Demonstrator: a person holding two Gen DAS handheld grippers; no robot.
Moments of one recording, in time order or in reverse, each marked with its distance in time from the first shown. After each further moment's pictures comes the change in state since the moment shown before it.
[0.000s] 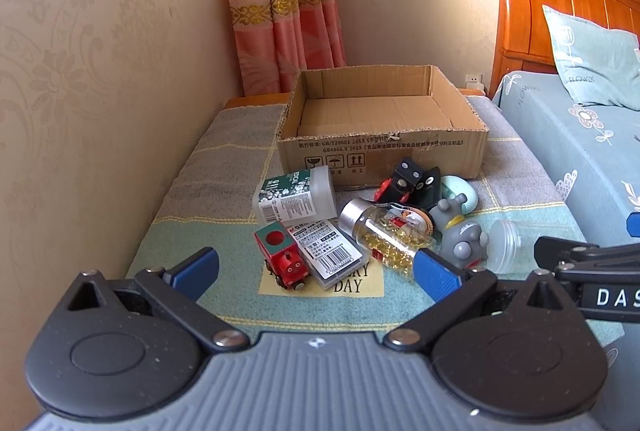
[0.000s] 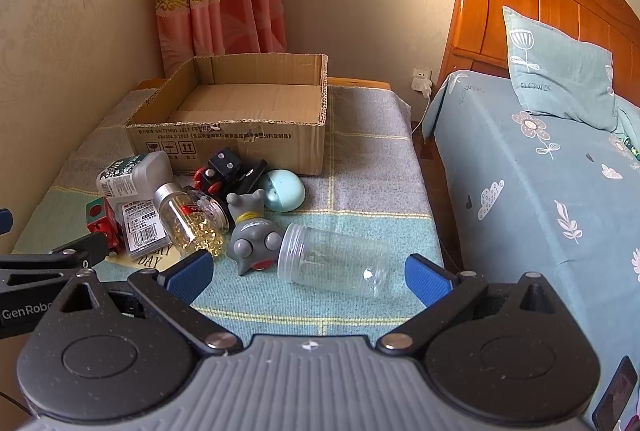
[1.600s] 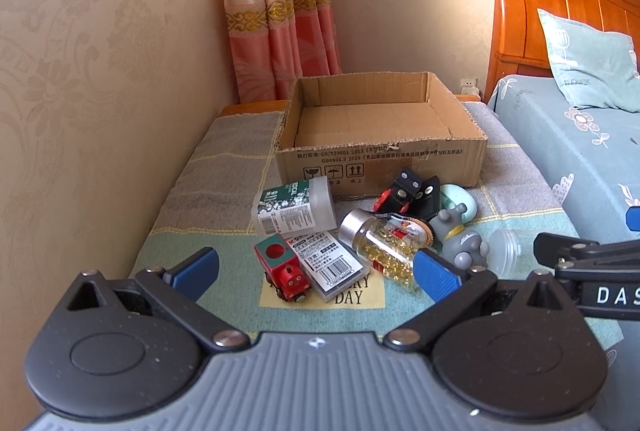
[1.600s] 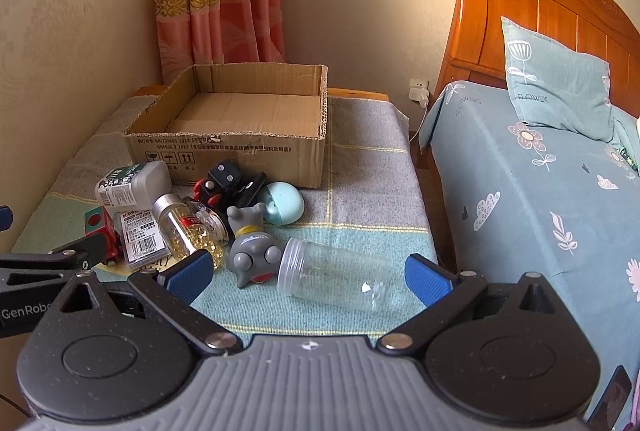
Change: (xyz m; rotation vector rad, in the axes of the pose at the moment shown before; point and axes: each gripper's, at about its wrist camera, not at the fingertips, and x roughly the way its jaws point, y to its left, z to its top) left arm 0.002 0.002 0.005 0.012 -0.019 -0.015; right arm -0.002 0.004 0.005 -0.011 -0.027 -0.012
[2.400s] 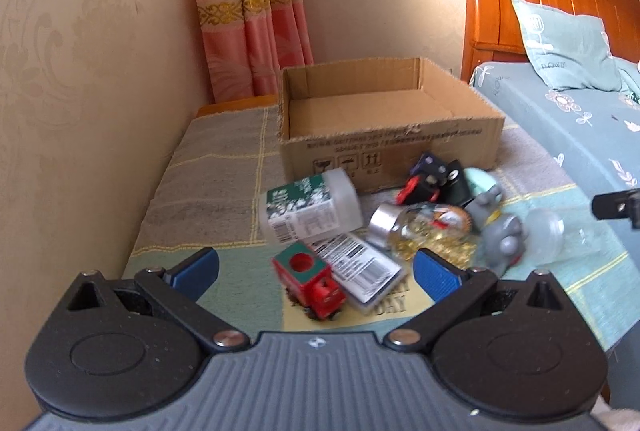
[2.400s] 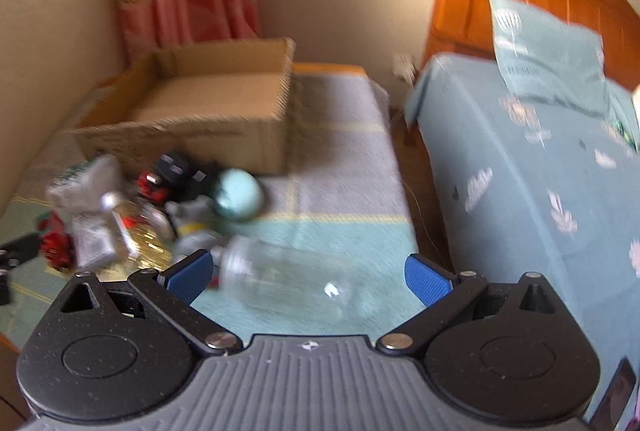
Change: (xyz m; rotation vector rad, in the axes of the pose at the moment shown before) left arm 0.057 0.045 -0.013 0.079 -0.012 -0.111; right arm 0.049 -0.041 0.000 0.066 0.077 -0.030
